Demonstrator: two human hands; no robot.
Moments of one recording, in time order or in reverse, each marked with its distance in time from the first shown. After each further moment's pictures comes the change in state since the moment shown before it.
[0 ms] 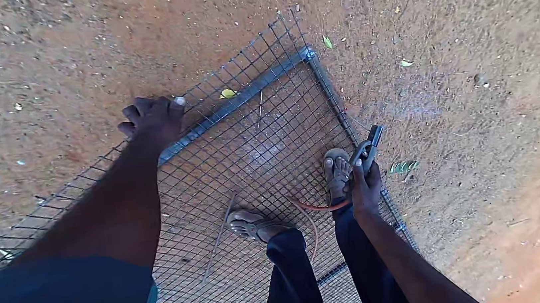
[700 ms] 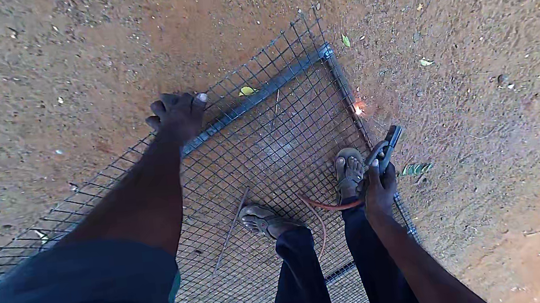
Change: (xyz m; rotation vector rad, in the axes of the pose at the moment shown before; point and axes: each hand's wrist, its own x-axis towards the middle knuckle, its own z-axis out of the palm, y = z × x) left_hand 0.003 -0.006 0.002 0.000 0.016 0.017; right_hand 0.000 -0.001 -0.001 -0.005 0.012 -0.008
